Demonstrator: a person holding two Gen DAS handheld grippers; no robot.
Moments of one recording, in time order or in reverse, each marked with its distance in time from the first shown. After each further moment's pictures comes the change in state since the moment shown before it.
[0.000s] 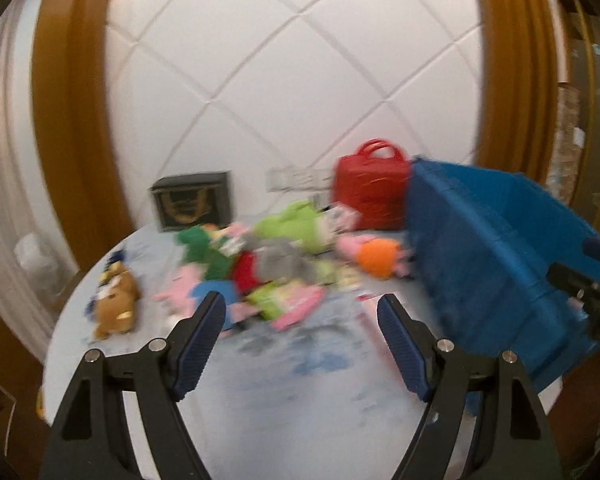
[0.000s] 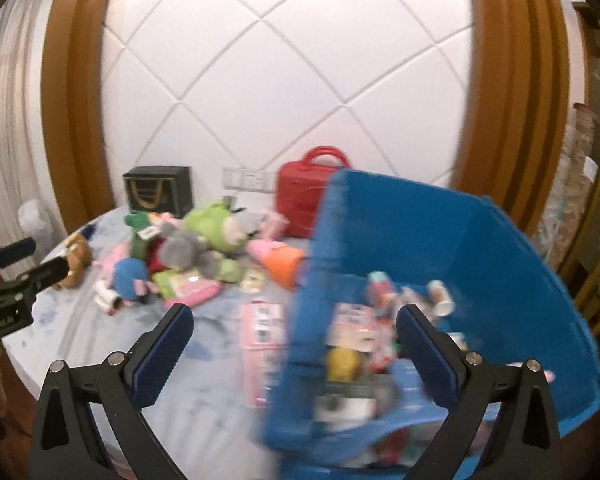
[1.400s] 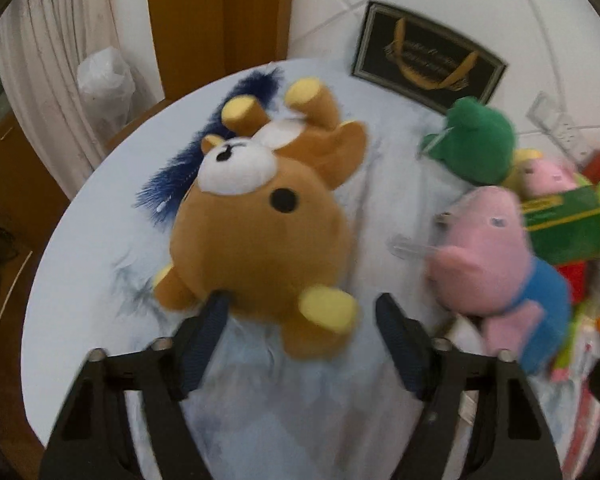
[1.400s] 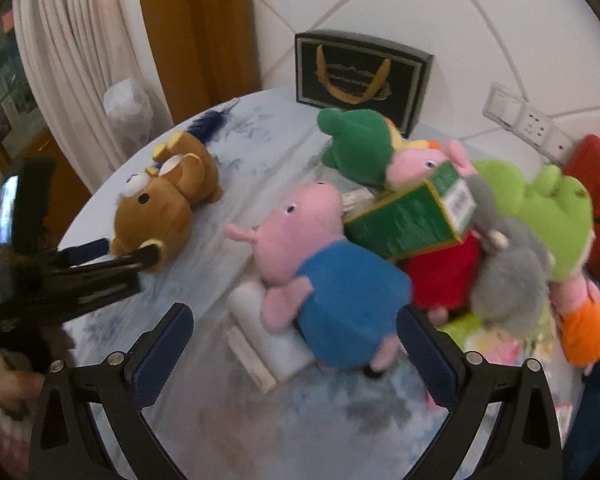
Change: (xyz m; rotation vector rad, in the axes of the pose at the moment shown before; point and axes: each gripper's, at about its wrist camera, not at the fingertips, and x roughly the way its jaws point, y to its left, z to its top) left arm 0.323 0.357 -0.090 -0.432 0.439 0.309; right arm 0.352 0.393 0.032 -0.282 0.383 0.423
